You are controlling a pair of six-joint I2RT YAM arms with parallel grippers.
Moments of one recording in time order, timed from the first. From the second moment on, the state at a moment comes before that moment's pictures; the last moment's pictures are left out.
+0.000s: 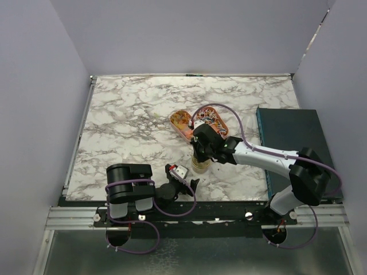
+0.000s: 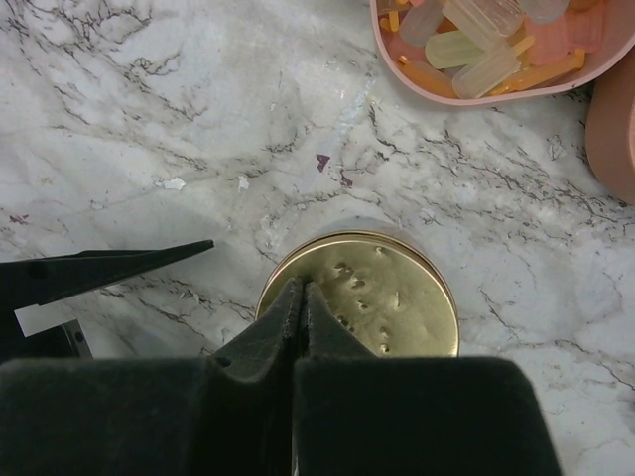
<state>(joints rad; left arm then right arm) -1.32 1.83 0.13 1.49 -0.66 -0.24 0.92 1.54 0.99 -0.30 0.12 0.36</state>
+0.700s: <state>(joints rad) -1.32 1.83 0.14 1.49 -0.64 -0.24 0.92 1.50 0.98 -0.35 0.12 0.37</state>
